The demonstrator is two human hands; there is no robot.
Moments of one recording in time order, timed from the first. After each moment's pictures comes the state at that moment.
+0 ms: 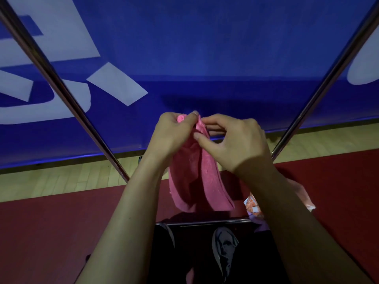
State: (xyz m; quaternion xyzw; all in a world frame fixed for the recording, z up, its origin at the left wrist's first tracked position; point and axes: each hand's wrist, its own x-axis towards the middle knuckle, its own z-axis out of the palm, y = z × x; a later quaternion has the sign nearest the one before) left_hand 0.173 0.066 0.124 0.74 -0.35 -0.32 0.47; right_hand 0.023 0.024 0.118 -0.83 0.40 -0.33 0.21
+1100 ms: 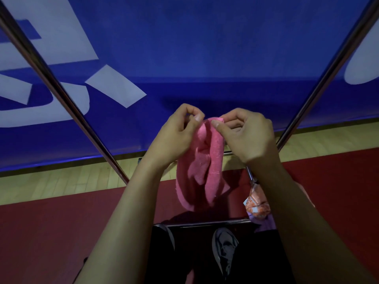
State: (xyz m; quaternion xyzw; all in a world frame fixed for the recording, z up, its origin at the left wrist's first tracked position) left_hand 0.171 0.072 0.122 0.67 -0.50 -0.30 0.46; right_hand 0.009 0.002 0.116 -0.73 0.47 -0.37 0.34
